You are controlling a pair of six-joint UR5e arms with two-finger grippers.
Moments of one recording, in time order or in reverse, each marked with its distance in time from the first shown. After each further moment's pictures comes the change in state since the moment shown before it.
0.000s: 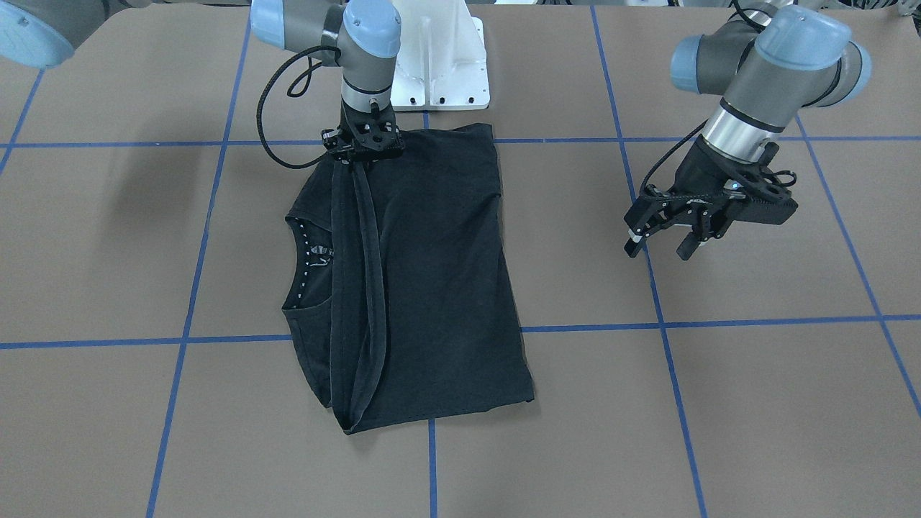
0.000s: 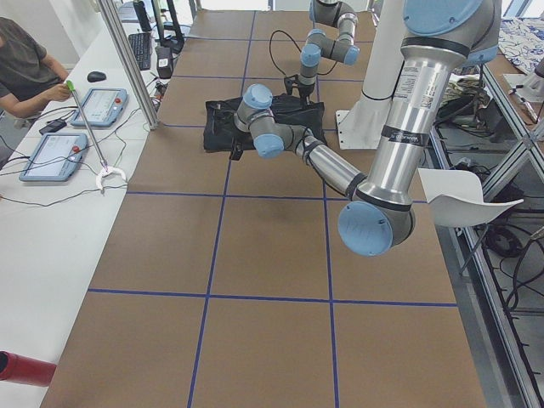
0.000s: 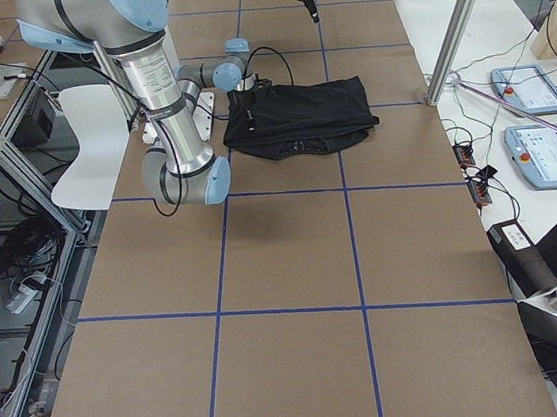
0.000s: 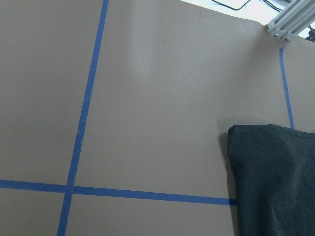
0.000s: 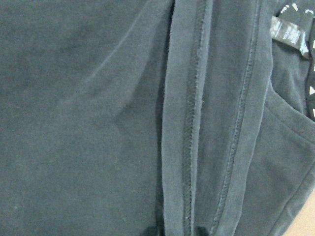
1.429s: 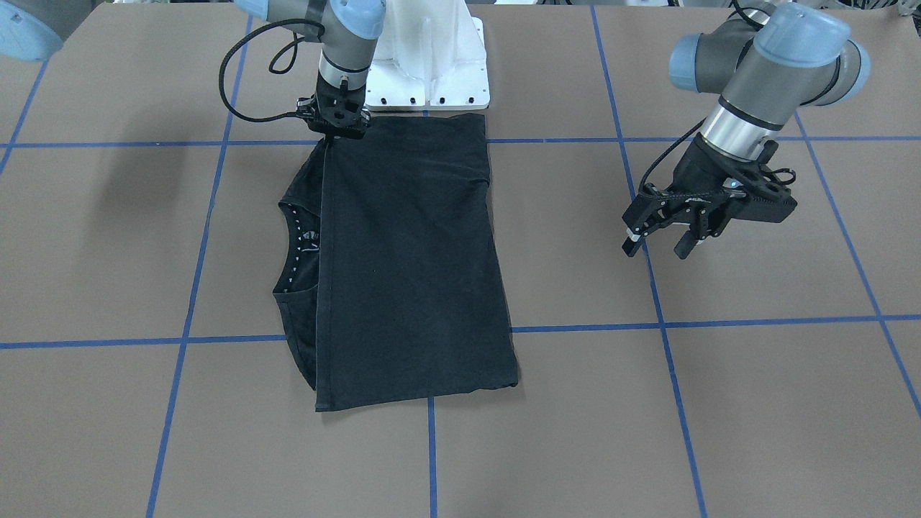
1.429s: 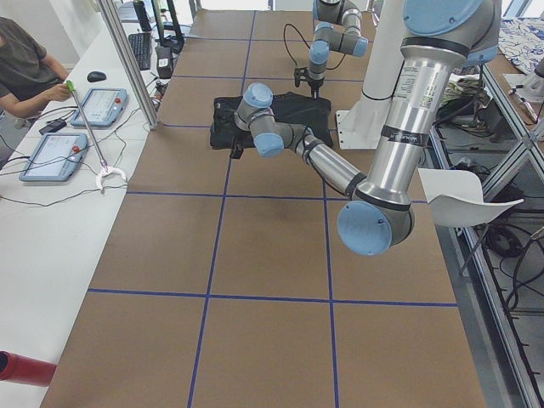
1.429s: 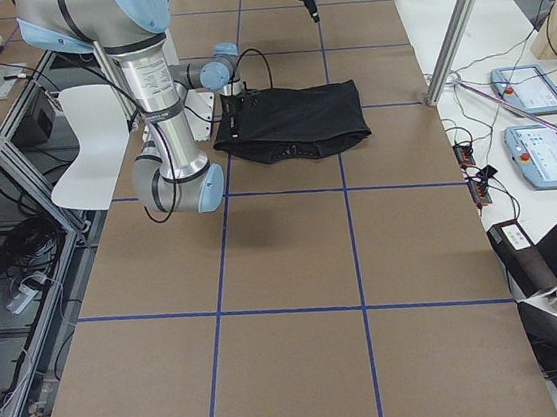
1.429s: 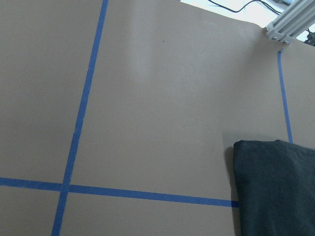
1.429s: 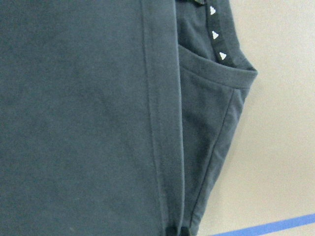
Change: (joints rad) left arm 0.002 -0.004 -0.005 0.000 0.001 -0.027; right arm -0.042 -0.072 0.133 -0.176 0.012 0.293
